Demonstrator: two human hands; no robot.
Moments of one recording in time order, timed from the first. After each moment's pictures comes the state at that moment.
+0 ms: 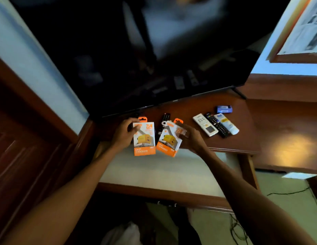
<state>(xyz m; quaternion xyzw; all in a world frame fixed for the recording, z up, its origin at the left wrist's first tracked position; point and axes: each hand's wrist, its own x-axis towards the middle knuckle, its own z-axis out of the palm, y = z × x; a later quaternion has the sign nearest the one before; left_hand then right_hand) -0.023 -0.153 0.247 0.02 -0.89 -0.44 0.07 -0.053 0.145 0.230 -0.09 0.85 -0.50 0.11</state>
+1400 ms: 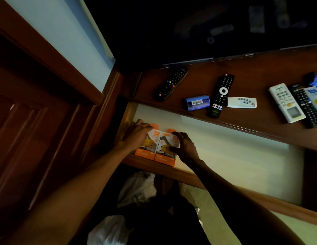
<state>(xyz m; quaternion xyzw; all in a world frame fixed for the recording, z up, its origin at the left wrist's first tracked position) 0.019 -0.294 0.062 -0.04 -0.97 -0.17 -0.16 0.001 -0.057 0.052 -0.09 0.89 -0.31 0.30</state>
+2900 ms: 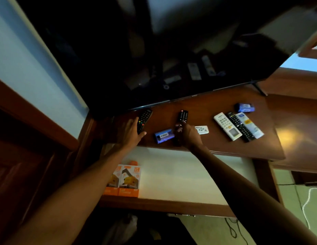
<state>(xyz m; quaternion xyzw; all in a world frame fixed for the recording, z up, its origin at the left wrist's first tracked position) -0.108 -0.236 0.154 0.09 -0.97 -0.22 -0.07 -0.126 0.004 0.197 0.00 0.95 -0.29 0.13</state>
